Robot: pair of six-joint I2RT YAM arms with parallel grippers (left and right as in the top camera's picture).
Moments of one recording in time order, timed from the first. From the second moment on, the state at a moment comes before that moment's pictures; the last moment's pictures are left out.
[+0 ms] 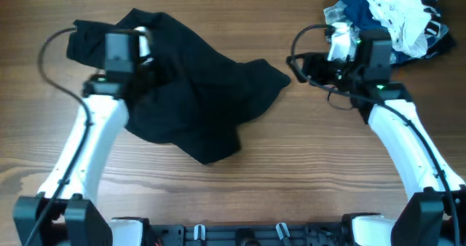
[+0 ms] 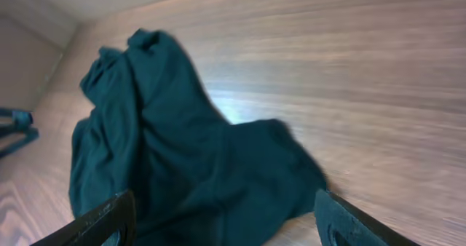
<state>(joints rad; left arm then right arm) -0.05 1.50 1.14 -0.62 0.17 -0.49 0.07 1.48 1.00 -0.24 -0.54 0.18</state>
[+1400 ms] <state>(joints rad) 0.12 1.71 1.19 -1.25 0.18 -0.47 0.11 1.70 1.01 -0.32 -0.34 0.25</state>
